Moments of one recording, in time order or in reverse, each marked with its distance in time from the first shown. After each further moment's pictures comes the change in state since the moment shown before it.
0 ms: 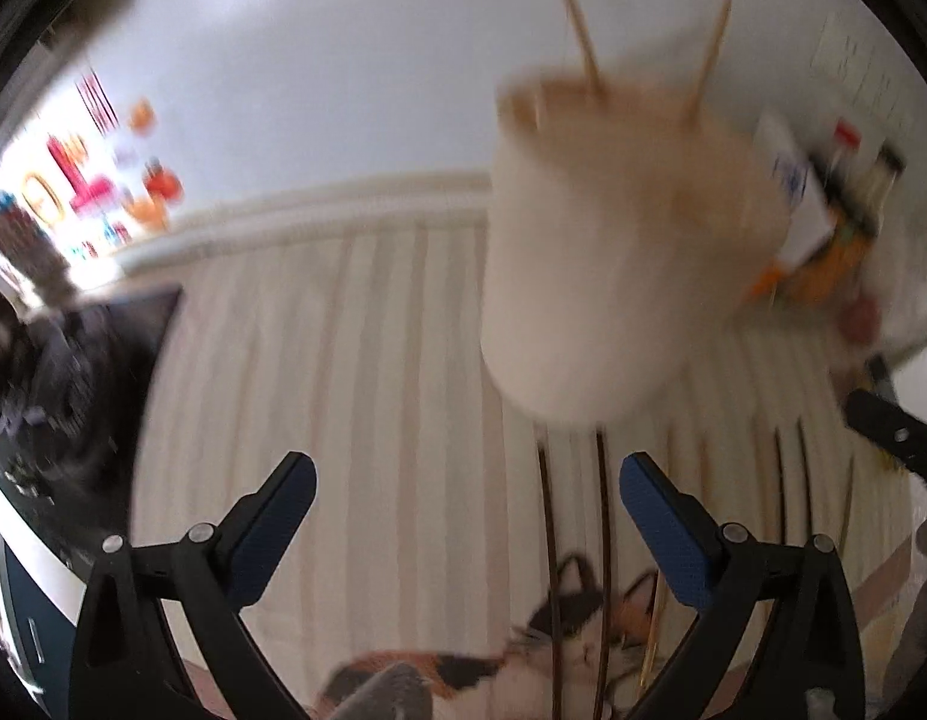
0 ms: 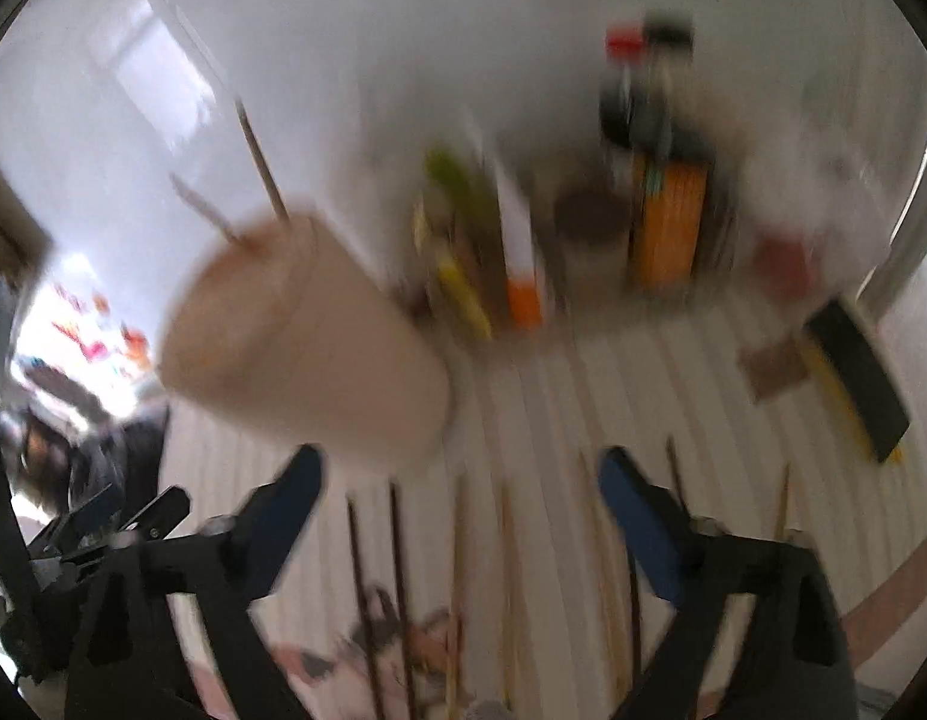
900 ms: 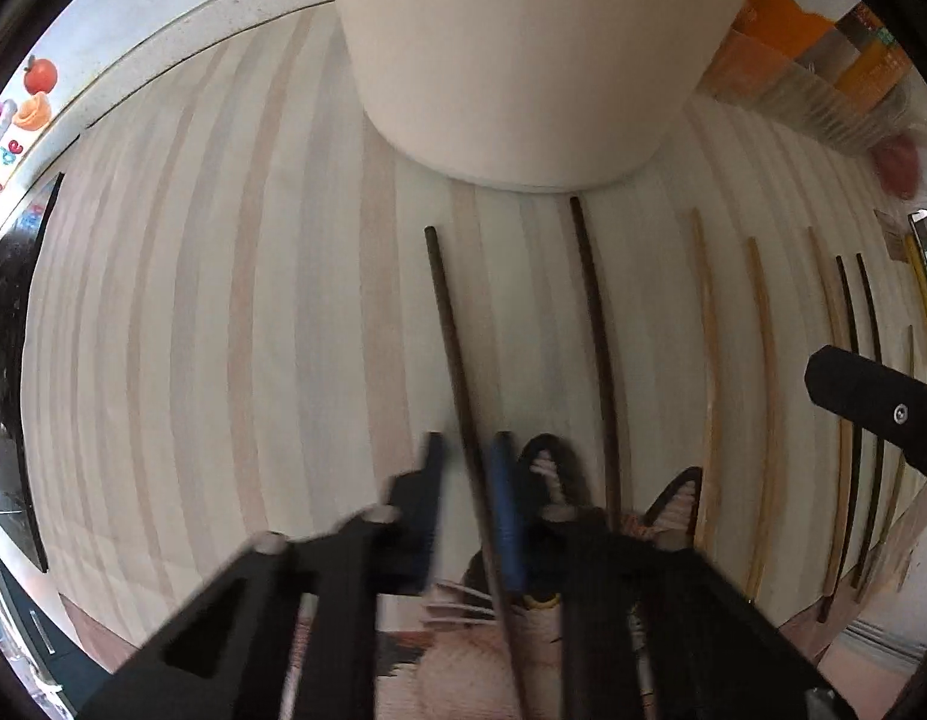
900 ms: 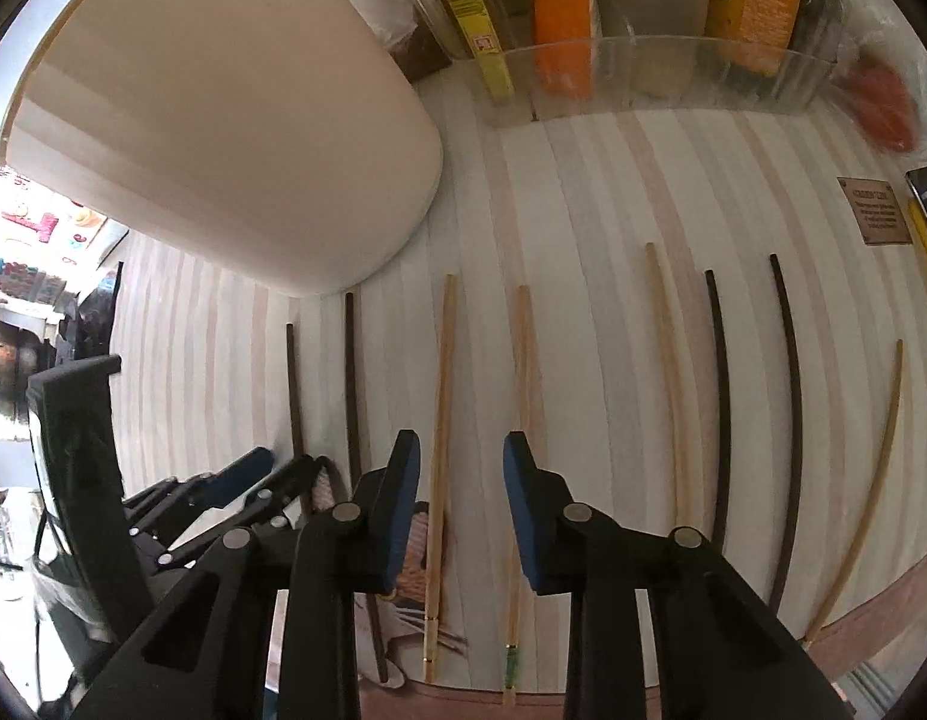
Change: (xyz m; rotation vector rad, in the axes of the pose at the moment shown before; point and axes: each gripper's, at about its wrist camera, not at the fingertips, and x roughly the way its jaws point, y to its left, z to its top) left arm 0.100 -0.040 -0.070 0.069 0.284 -0.059; right arm 0.111 -0.004 -0.066 -0.025 0.341 0.007
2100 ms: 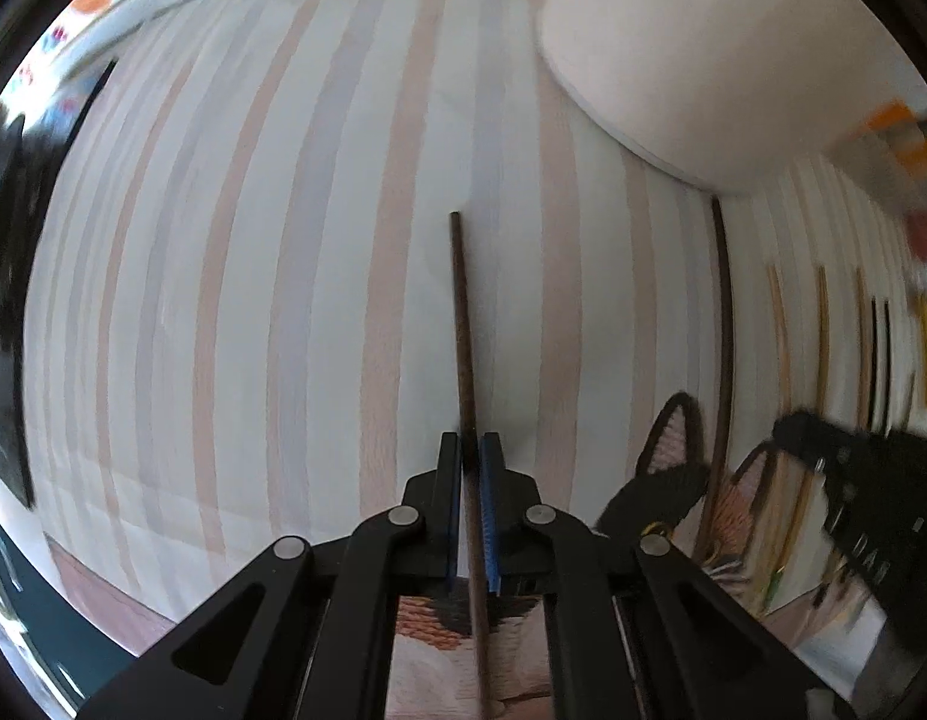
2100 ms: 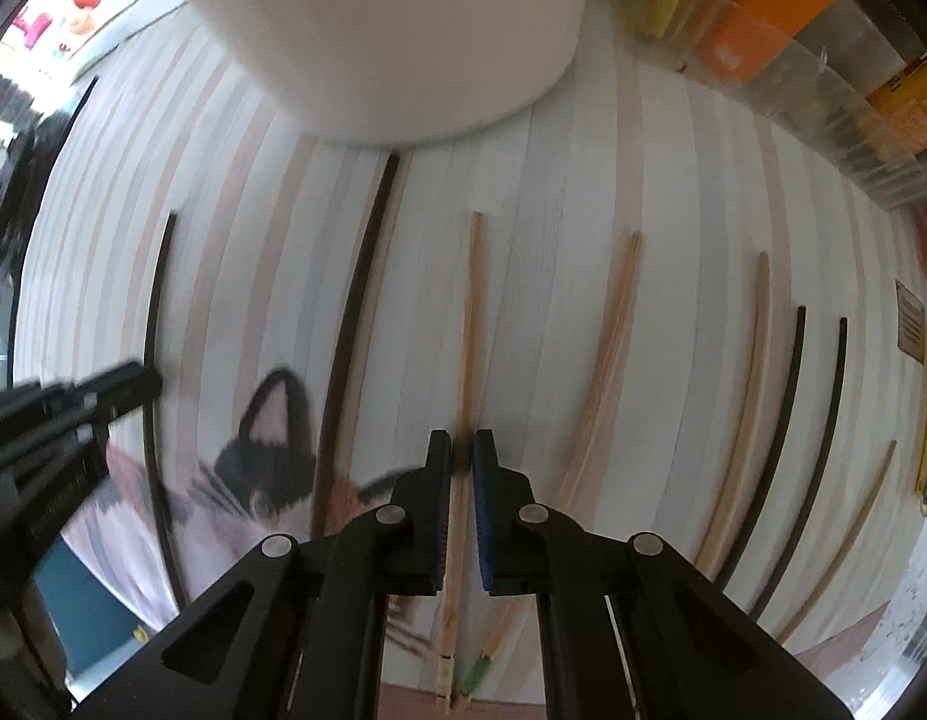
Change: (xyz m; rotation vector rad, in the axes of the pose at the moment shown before) left arm 0.001 0.068 -0.007 -0.196 0.096 -0.057; right arm 0.043 0.045 -0.023 -0.314 0.180 -0.217
